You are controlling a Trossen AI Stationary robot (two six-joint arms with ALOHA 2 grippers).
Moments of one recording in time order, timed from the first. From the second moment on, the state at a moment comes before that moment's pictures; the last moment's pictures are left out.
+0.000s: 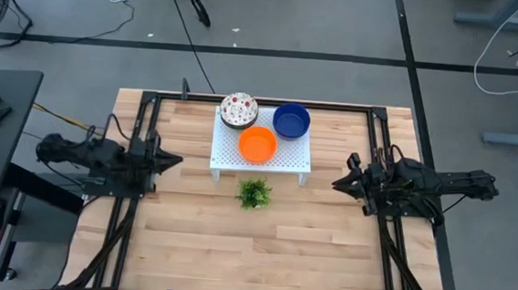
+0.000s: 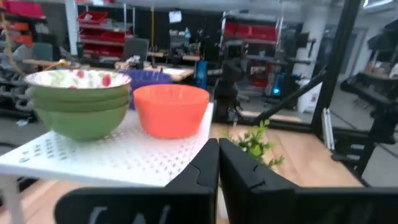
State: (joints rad) left arm -0.25 0.00 0.23 -0.16 -0.40 -0.08; right arm 0.08 0.12 0.10 0.11 -0.13 0.16
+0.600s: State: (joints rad) left arm 0.04 0.00 0.01 0.14 -0.04 -0.07; right arm 0.08 0.12 0.10 0.12 -0.18 0.20
